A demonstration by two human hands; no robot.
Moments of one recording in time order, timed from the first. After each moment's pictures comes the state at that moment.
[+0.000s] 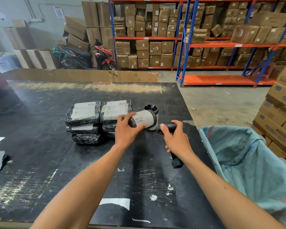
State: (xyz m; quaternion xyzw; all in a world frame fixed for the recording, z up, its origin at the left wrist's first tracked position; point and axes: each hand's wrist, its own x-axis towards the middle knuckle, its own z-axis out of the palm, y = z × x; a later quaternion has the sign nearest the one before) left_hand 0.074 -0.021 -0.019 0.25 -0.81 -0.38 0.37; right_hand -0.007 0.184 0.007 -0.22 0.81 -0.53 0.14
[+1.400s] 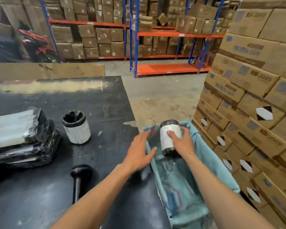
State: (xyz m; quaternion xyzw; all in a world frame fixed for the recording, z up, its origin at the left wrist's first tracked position) left_hand -0.125 0.196 -0.080 -0.02 -0.91 -0.38 0.17; right_hand -0.229 0.372 -0.061 0.03 0.84 -0.54 0.05
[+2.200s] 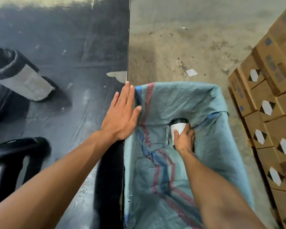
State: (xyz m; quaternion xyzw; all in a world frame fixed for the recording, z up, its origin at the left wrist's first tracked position) left_hand -0.225 0.191 -0.160 0.15 -0.97 -0.16 0.04; right_hand -0.344 0.420 -0.339 -0.01 0.95 -0.23 0.22
